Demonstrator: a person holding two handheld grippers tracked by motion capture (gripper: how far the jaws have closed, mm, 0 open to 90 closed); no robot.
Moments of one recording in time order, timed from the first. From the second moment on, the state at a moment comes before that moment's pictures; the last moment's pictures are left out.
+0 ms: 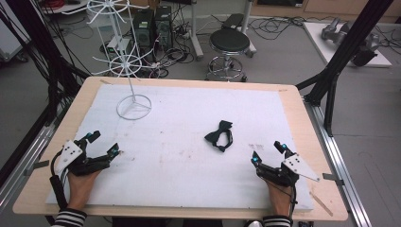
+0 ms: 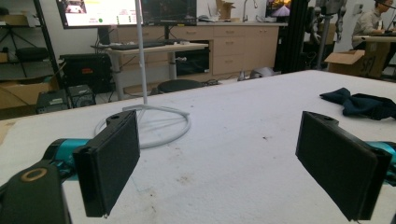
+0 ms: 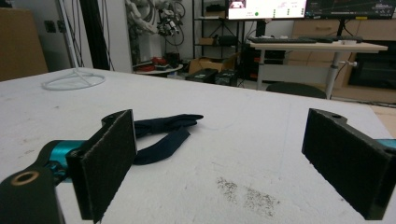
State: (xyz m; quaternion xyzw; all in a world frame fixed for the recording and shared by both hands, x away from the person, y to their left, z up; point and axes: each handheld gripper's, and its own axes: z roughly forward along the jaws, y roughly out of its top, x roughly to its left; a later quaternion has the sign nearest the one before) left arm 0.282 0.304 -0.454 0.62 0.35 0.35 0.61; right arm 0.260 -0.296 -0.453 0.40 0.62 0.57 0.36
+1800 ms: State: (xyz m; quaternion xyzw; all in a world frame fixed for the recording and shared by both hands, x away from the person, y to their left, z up) left arm 0.282 0.303 -0.453 0.63 0.35 0.35 0.60; right arm 0.361 -0.229 -0.389 0.42 0.78 0.40 0.23
